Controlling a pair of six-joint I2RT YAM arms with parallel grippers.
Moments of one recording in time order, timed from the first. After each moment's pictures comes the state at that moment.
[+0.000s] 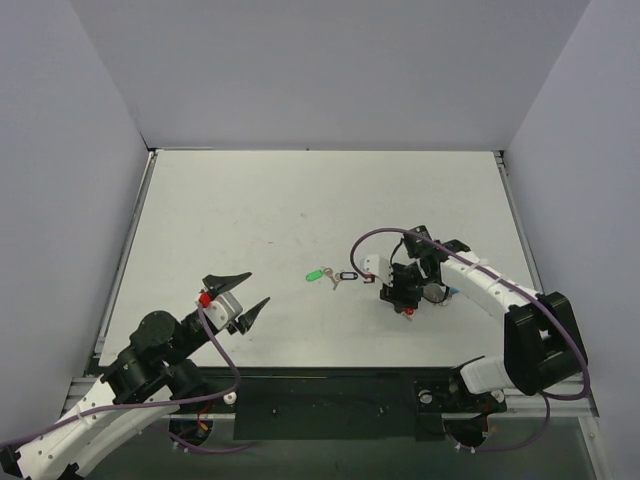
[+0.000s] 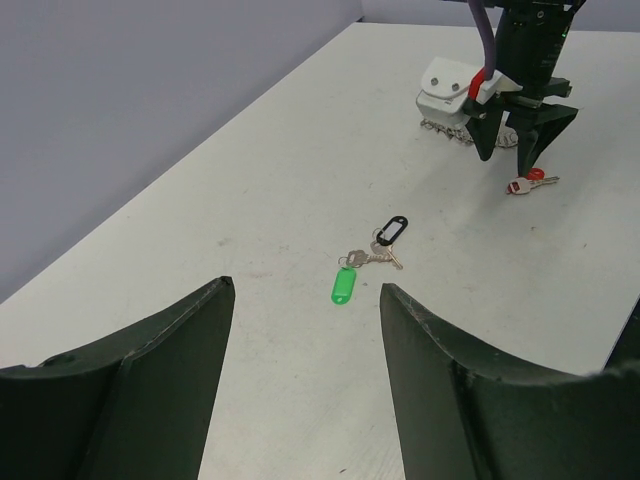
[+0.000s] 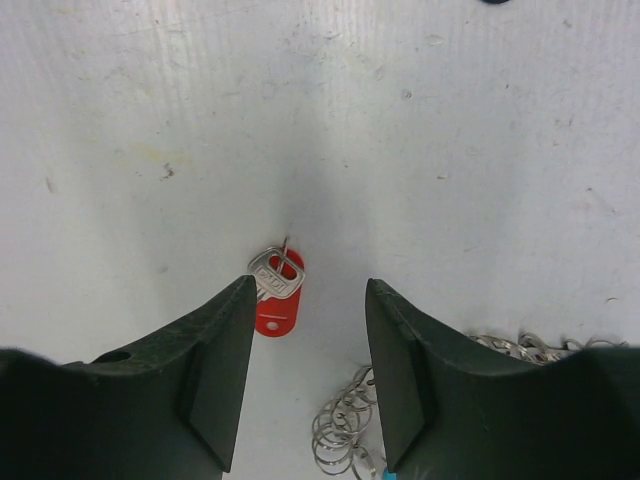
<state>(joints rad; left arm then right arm) -0.88 0.20 0.44 -0.21 -0.04 0.26 0.39 1.39 0.79 -0.70 -0.37 -1.05</state>
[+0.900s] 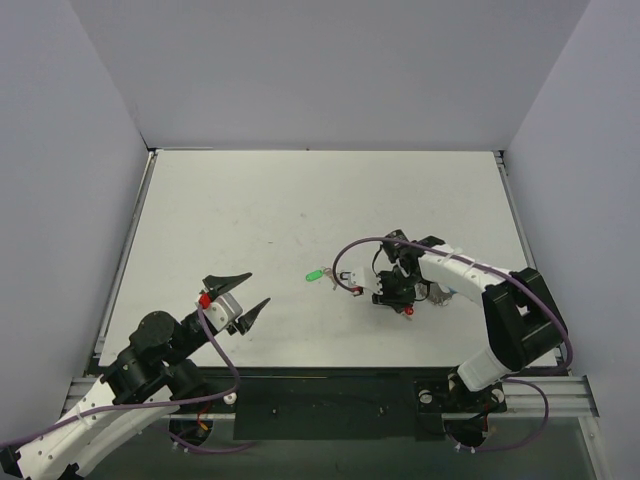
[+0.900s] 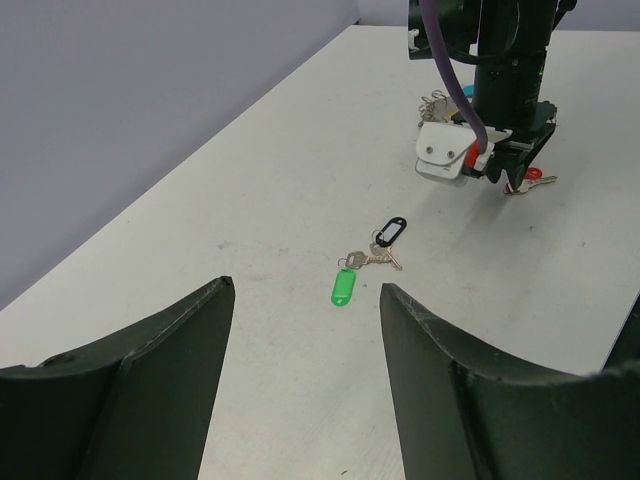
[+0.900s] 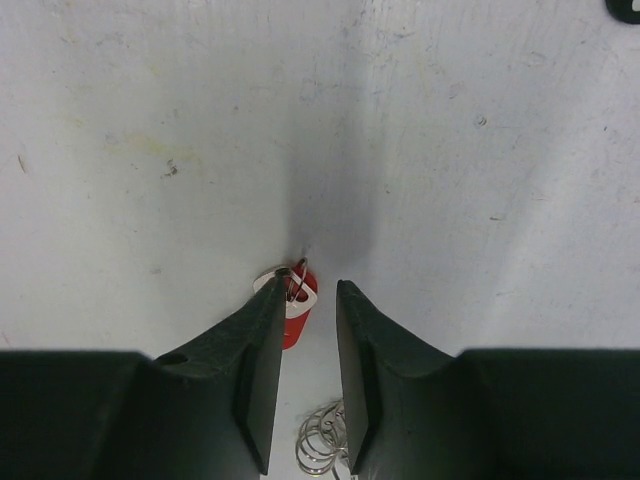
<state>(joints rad) -0.88 0.20 0.44 -0.21 -0.03 0.27 0.50 1.54 0.84 -0.74 -0.23 -1.12</state>
